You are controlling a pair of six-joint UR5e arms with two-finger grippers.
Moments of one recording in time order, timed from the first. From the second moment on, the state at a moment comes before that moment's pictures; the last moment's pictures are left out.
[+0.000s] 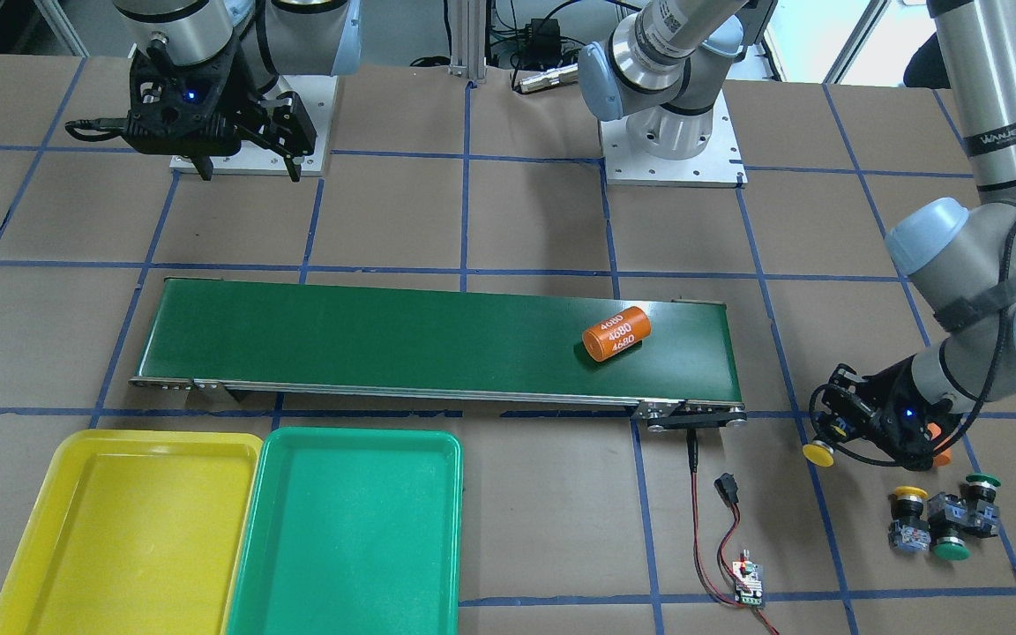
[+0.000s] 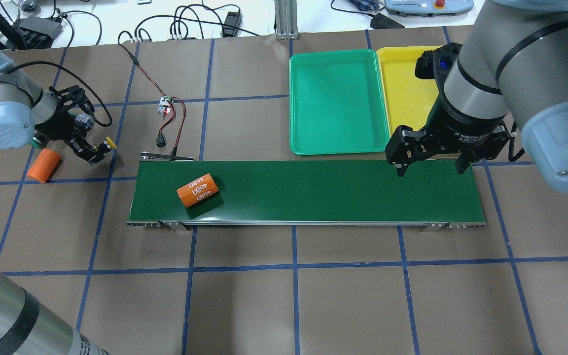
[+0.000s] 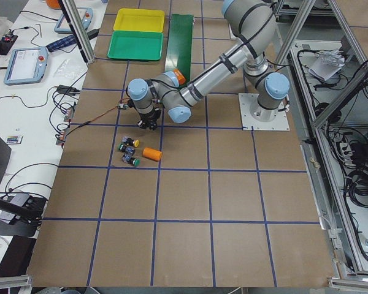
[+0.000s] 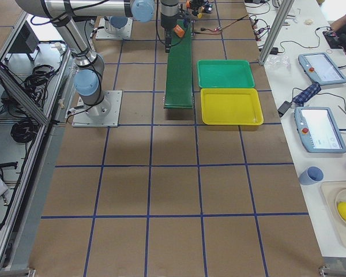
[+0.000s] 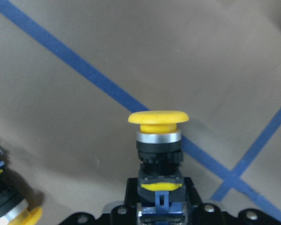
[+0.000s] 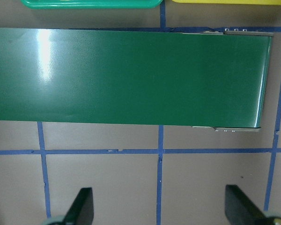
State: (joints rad) left arm -1.12 -2.01 -1.70 -1.11 1.51 1.13; right arm 1.62 -1.73 1.77 -1.56 -1.56 0.04
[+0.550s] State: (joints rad) left arm -1.22 -1.83 -1.79 -1.22 1.52 0.62; right arm 1.62 -1.73 1.77 -1.56 -1.56 0.04
